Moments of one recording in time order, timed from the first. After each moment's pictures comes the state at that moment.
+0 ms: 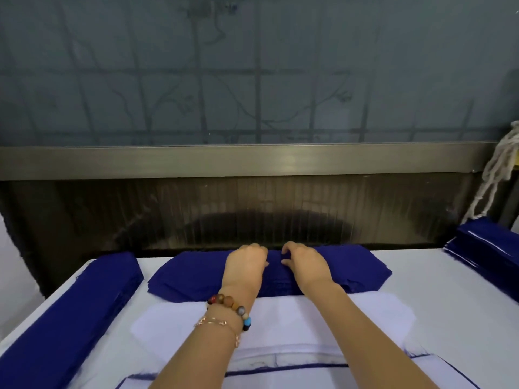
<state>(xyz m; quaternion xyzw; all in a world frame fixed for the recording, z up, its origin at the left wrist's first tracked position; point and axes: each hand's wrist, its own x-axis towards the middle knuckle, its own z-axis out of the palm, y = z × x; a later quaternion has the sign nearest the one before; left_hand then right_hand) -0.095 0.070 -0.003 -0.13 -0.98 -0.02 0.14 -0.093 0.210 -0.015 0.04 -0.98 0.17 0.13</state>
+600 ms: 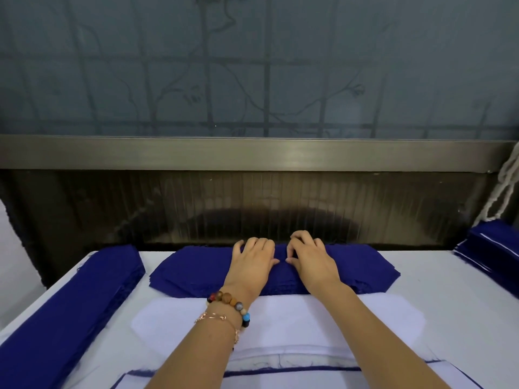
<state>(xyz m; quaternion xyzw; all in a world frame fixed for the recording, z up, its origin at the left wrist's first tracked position) -0.107 0.064 -0.032 -0.19 -0.96 -0.10 0.19 -0.094 0.215 -0.023 0.08 -0.97 0.16 0.18</state>
